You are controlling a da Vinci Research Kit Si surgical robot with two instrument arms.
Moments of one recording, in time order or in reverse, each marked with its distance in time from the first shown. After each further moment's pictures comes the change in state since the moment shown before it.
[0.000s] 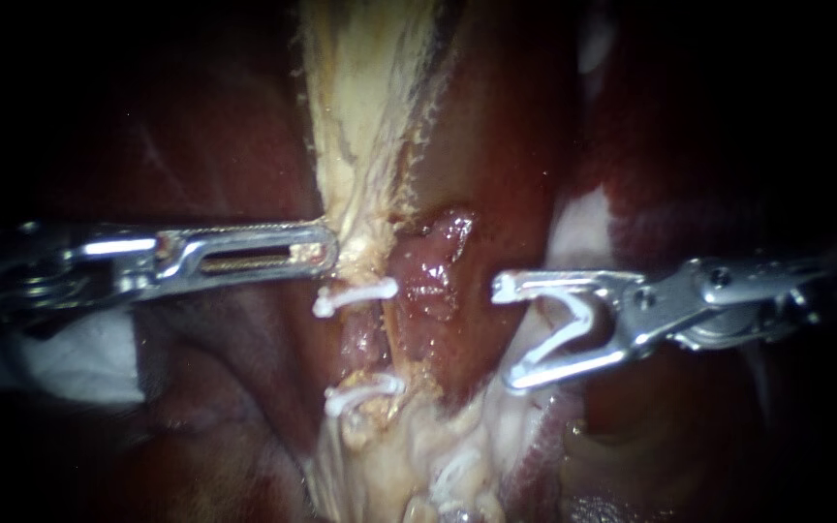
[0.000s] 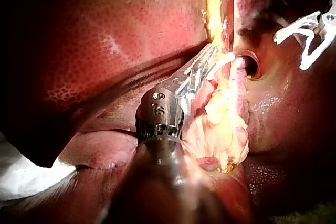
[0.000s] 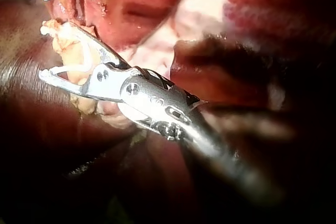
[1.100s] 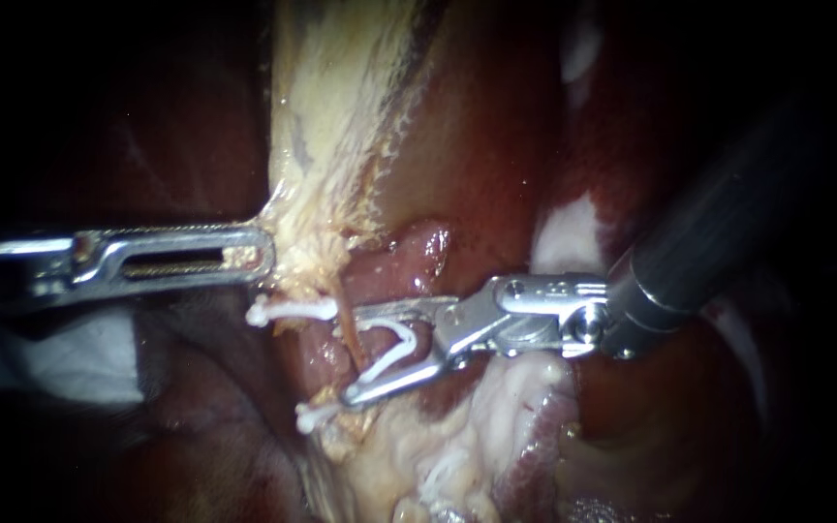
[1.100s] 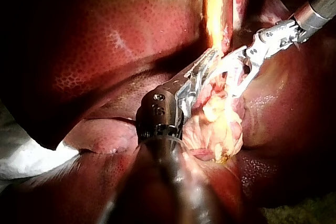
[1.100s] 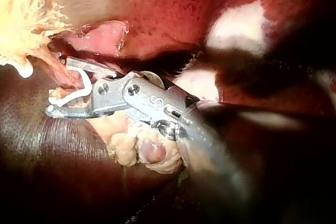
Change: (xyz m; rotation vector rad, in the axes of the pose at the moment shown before) right arm -0.004 0.007 0.013 0.124 -0.018 0.080; left arm -0.002 -0.004 -0.005 0.007 -0.054 -0.017
